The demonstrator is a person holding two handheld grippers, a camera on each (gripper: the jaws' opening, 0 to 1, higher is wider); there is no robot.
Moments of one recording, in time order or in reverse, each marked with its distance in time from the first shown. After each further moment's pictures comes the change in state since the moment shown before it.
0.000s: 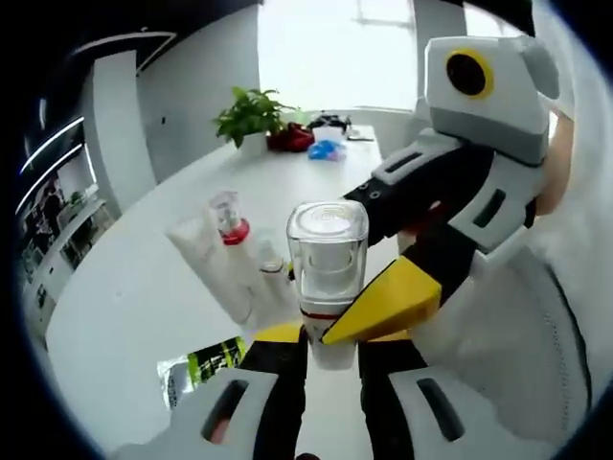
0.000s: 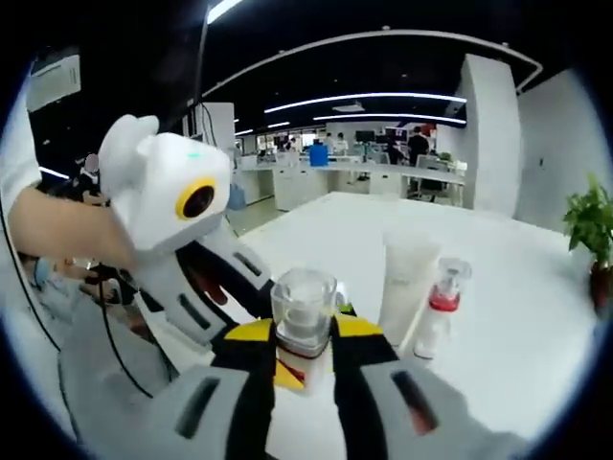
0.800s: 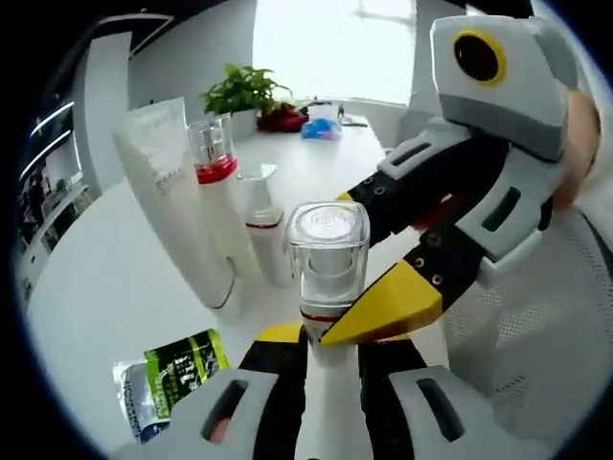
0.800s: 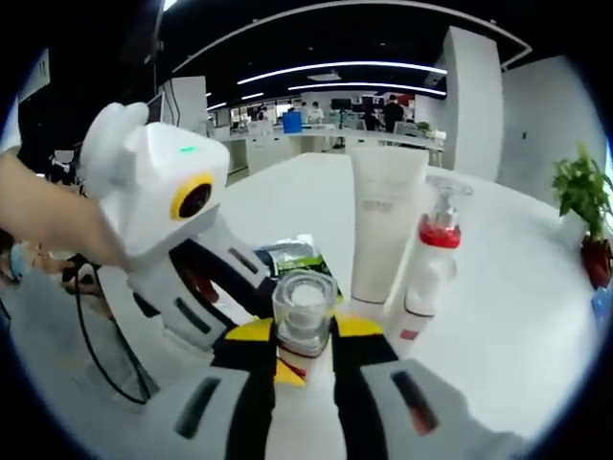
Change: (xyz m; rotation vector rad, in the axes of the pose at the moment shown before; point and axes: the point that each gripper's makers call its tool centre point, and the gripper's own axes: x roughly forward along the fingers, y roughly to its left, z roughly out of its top) left arm 0.063 0.019 -0.043 -0.025 0.017 -0.071; right arm 0.037 -0.035 -0.064 0.043 0.126 -0.088
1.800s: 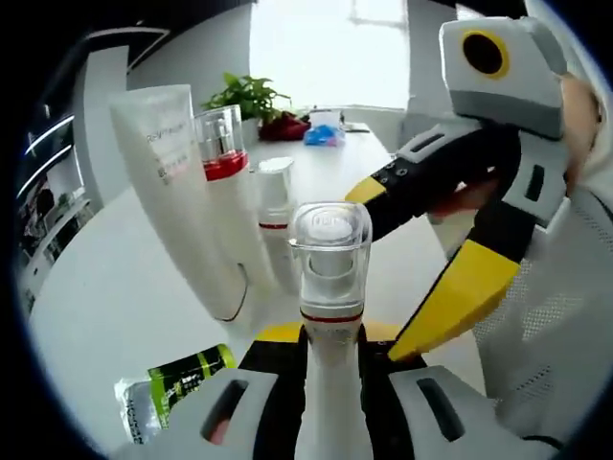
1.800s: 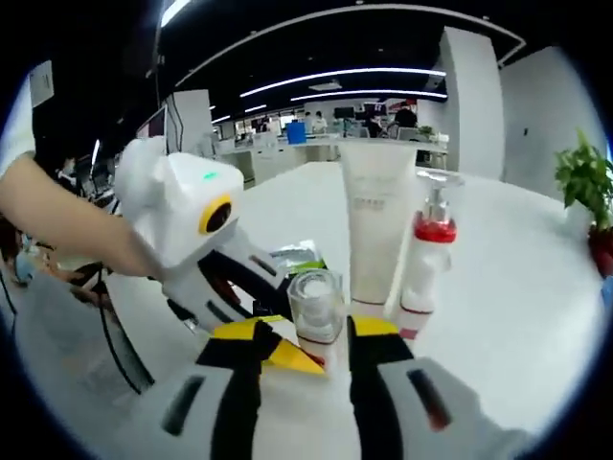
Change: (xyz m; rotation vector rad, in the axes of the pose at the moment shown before) left arm 0.018 0.020 0.002 0.036 -0.050 0.022; right arm -0.008 -0.005 -0.001 0.045 -0.048 0.049
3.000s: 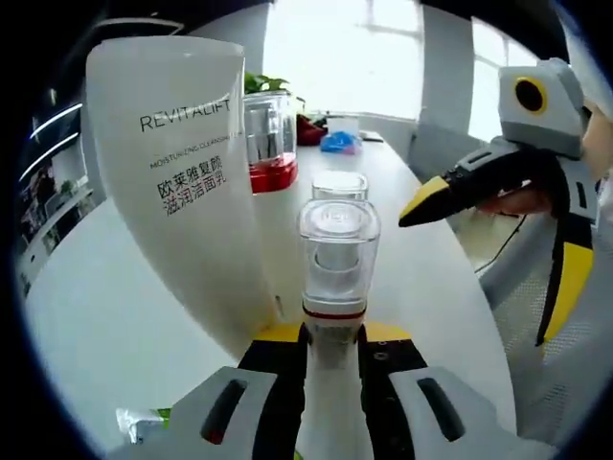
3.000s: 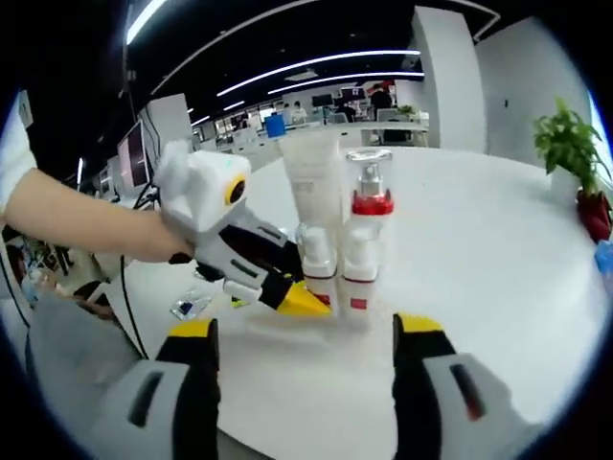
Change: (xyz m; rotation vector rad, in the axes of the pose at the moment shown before) left arm 0.025 0.033 0.021 -0.052 -0.028 0.000; right arm -0.024 -0.037 -0.016 0.098 0.047 -0.045
